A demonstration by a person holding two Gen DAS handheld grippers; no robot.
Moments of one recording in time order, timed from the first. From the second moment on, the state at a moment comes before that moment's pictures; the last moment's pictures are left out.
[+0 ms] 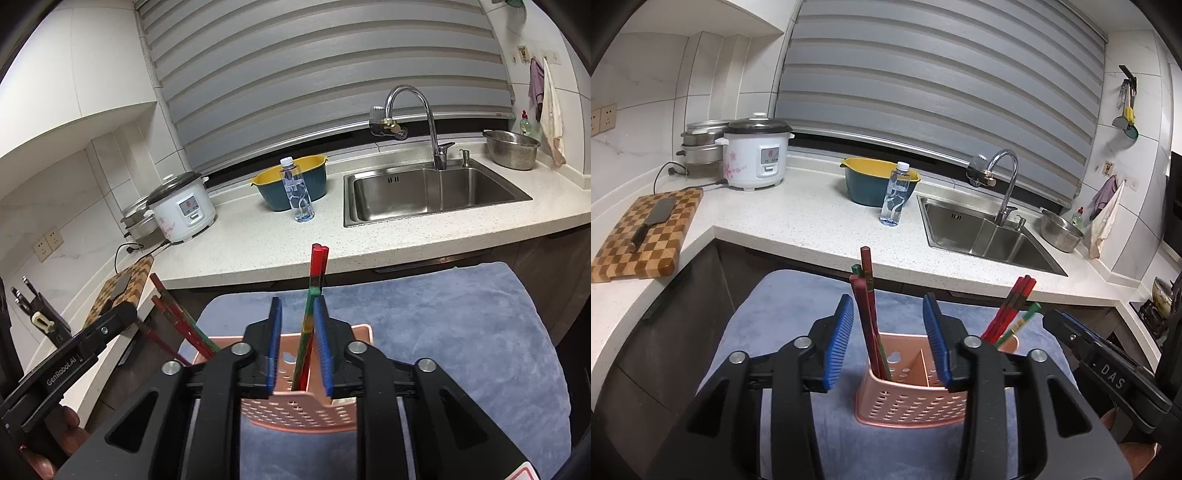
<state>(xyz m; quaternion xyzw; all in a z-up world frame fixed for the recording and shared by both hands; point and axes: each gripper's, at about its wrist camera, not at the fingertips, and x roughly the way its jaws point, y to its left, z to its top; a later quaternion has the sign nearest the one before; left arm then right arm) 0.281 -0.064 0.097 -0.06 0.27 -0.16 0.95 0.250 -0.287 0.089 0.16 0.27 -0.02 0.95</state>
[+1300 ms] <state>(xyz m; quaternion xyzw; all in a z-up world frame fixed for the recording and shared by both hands) 0.129 -0.061 0.066 0.03 0.31 -0.07 0.95 0.080 -0.245 0.066 0.09 0.31 -0.06 0.94</state>
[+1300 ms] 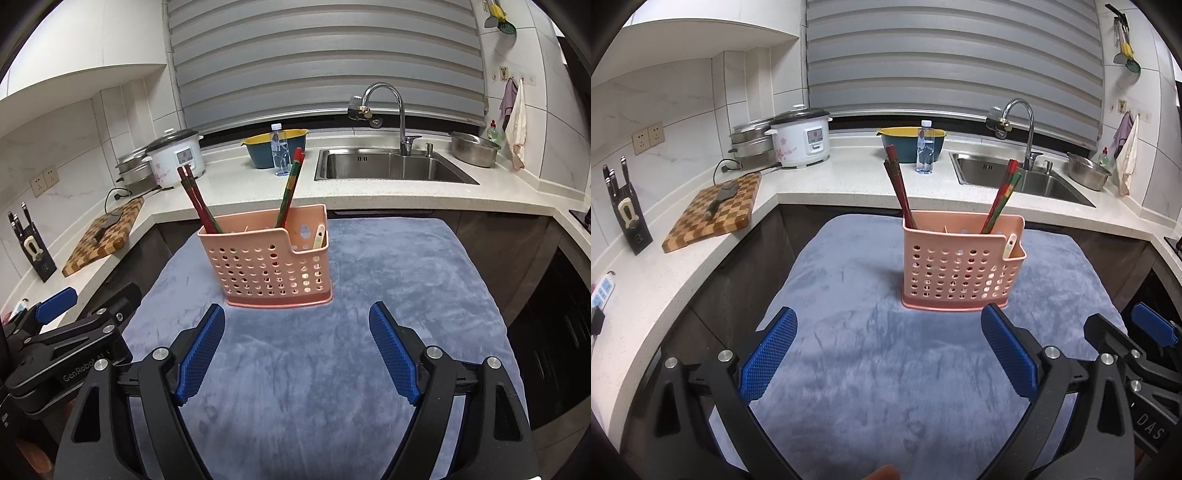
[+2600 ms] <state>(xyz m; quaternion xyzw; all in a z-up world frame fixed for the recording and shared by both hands) 0.100 -0.056 0.055 0.05 0.32 -0.05 0.94 0.044 -0.240 0.054 0.06 0.33 -0.10 0.94</state>
